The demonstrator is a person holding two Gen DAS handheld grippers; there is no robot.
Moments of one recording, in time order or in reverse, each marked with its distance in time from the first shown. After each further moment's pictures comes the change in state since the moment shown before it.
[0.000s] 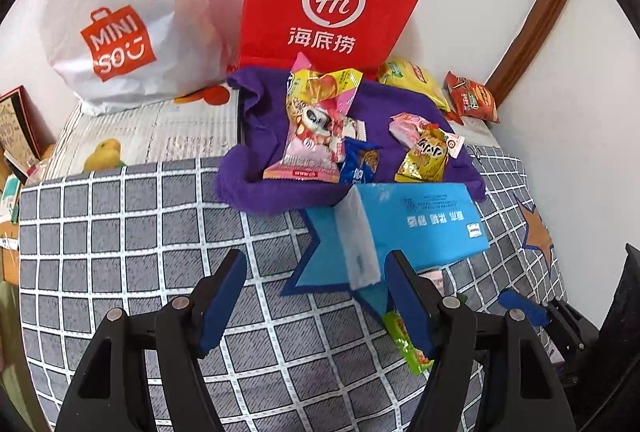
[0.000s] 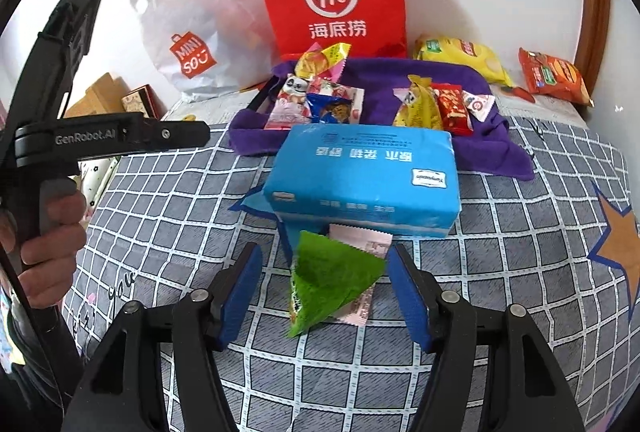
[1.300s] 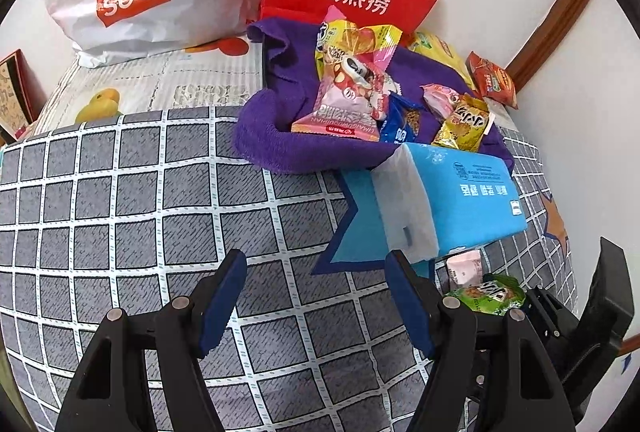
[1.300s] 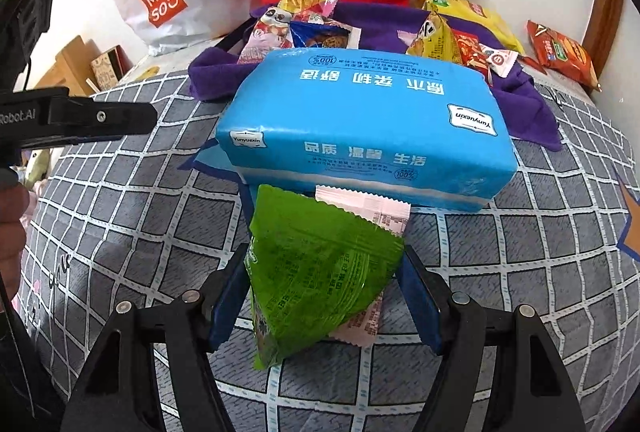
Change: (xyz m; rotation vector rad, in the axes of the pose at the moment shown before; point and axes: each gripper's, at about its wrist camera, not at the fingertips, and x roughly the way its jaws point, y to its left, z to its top) left arm 0.040 0.028 -0.017 -0.048 0.084 0.003; right arm 0.076 0.001 -0.020 -0.015 0.099 -0.085
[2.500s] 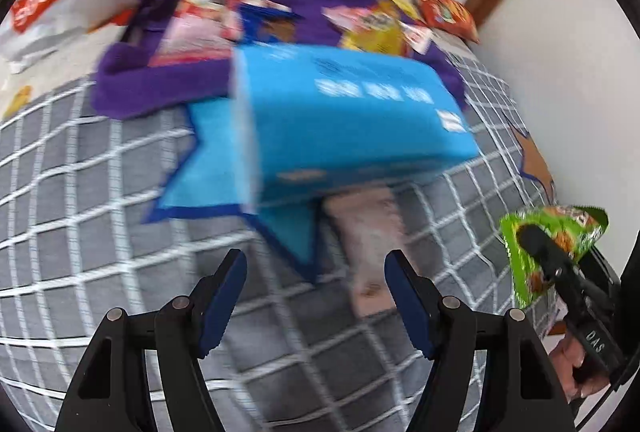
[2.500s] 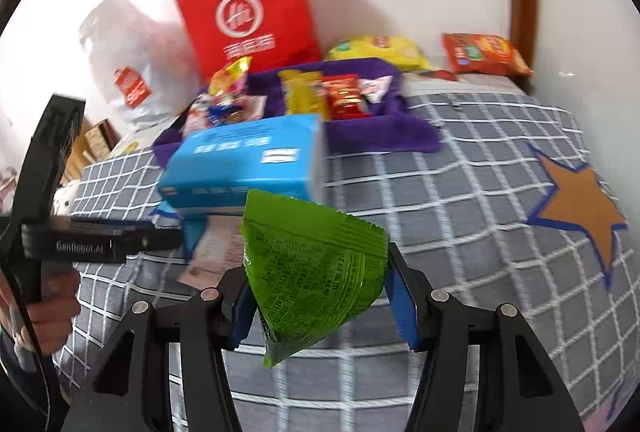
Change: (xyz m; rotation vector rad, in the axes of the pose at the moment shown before) left arm 0.042 -0.100 -0.039 0.122 0.121 -0.064; right arm -0.075 -0.111 -0.027 0.153 -0.189 -0.003
